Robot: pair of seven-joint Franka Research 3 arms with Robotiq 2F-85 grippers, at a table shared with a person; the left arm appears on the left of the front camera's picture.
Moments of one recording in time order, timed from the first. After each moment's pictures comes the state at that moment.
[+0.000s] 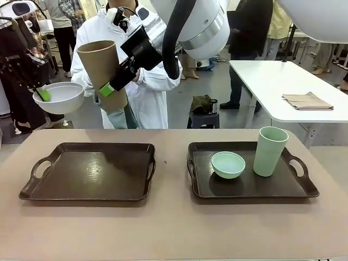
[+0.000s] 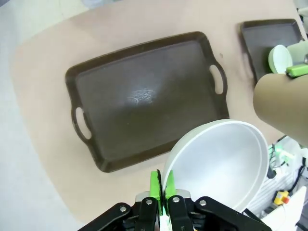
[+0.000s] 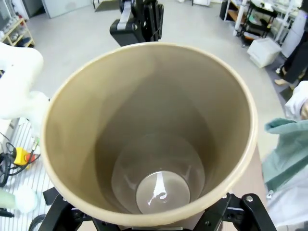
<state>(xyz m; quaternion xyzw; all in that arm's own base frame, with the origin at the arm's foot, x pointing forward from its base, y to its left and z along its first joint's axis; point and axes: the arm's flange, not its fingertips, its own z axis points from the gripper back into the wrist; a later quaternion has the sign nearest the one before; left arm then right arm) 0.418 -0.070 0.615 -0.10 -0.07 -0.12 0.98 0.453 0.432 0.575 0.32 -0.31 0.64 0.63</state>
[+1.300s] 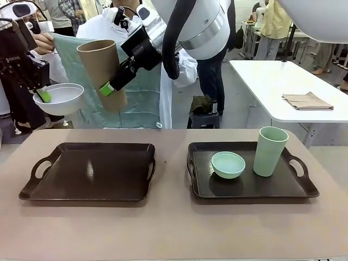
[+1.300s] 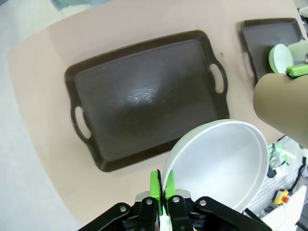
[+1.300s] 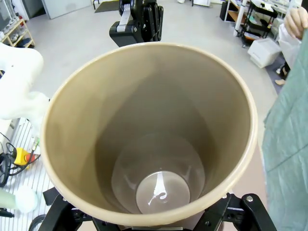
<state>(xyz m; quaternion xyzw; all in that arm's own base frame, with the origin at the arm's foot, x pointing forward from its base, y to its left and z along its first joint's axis) 0.418 -0.070 0.612 -0.10 -0.07 -0.12 0.98 0.452 0.435 0.572 0.32 -0.30 0.65 0.63</state>
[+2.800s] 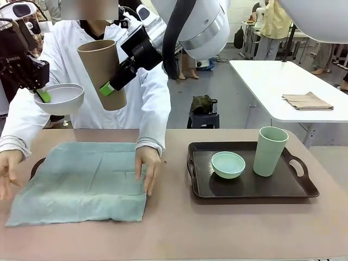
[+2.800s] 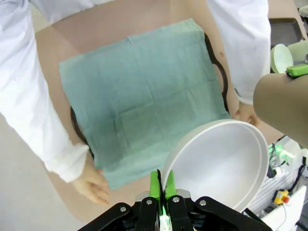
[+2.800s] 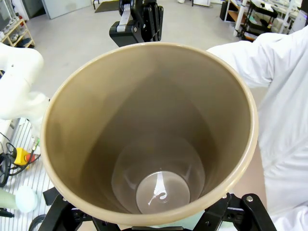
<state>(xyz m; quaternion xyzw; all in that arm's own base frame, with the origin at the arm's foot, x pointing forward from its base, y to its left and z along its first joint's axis) 0.418 -0.070 0.612 -0.10 -0.07 -0.12 0.98 0.452 0.435 0.572 0.32 -0.30 0.64 0.63</state>
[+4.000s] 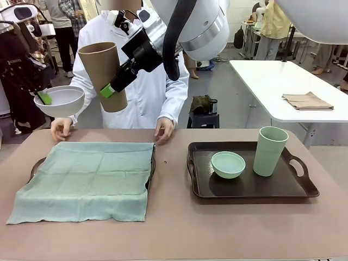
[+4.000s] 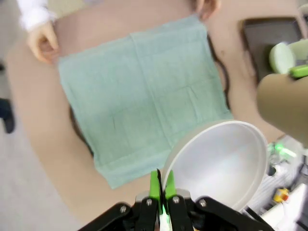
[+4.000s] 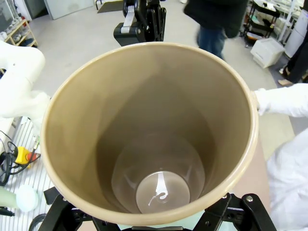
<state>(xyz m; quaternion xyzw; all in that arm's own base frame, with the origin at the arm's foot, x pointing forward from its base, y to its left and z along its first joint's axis) 0.427 -0.067 0.597 -0.11 -0.05 -0.12 0.99 0.459 0.433 0.560 0.32 -0.30 0.64 0.62</state>
